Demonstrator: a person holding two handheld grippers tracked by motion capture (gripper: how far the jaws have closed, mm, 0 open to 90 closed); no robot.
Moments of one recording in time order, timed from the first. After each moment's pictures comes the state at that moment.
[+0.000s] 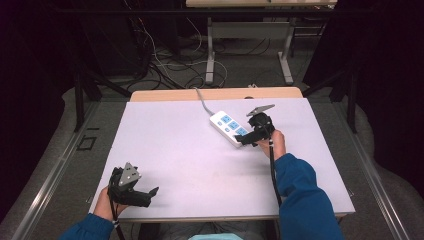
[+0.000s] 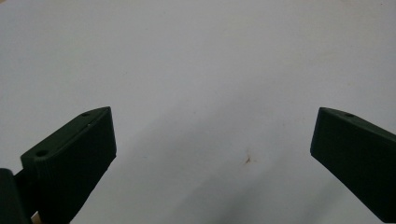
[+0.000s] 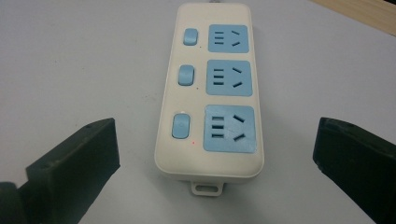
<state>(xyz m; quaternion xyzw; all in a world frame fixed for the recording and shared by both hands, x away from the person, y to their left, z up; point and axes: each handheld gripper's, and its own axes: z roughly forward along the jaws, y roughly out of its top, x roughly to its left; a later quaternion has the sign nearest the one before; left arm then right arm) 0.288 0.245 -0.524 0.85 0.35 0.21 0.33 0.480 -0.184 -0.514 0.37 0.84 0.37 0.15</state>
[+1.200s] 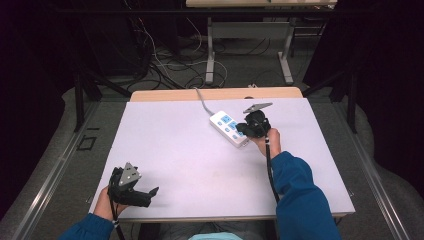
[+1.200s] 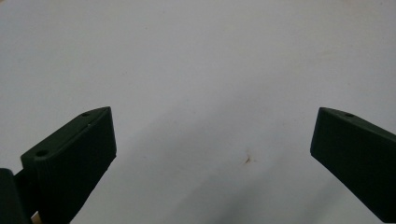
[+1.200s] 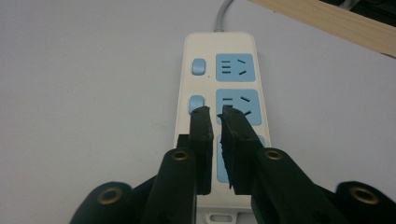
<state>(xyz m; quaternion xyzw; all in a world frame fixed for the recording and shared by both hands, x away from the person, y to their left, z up) 0.288 0.244 -0.524 0.85 0.35 0.21 0.33 0.480 -0.172 -0.507 0.38 0.82 0.40 0.16</state>
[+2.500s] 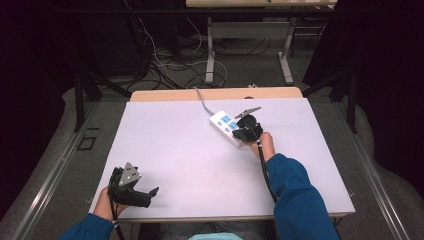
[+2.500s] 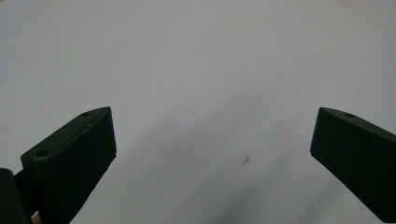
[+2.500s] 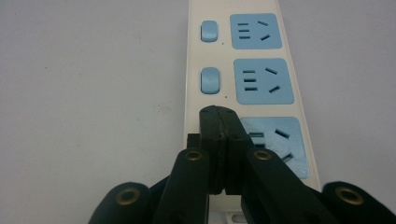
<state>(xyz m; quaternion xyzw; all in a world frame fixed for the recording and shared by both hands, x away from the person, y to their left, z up) 0.288 0.244 -0.524 0.85 0.35 0.21 0.33 0.483 -0.150 -0.529 0.41 0.83 0.35 0.14</state>
